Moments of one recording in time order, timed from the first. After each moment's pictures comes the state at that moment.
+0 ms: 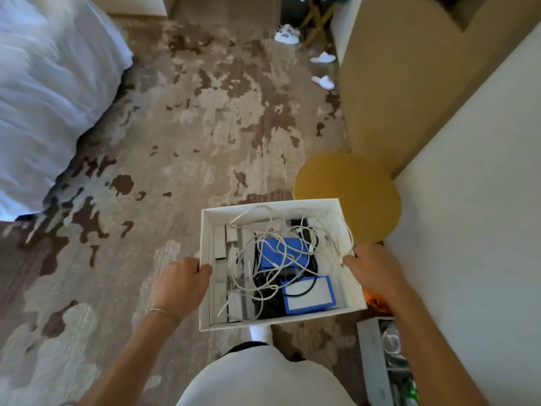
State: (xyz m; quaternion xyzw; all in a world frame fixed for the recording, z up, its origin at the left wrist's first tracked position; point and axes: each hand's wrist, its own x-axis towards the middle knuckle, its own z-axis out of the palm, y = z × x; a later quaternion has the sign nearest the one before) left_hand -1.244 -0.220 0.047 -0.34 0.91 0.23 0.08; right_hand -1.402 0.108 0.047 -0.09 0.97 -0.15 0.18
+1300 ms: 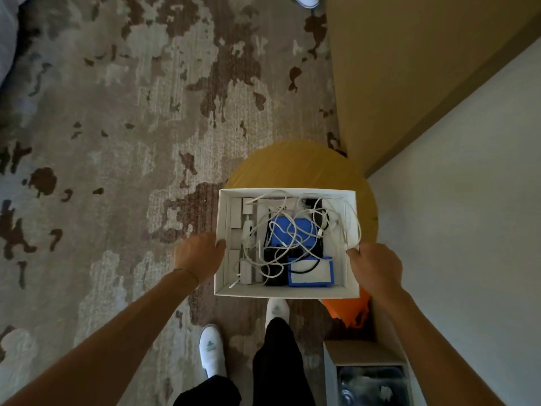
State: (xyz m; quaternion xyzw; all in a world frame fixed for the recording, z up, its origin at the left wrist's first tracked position) left_hand -1.702 -0.061 -0.147 -0.24 0.94 0.12 0.23; right_hand -1.785 0.272 -0.152 0.00 0.97 -0.07 0.23
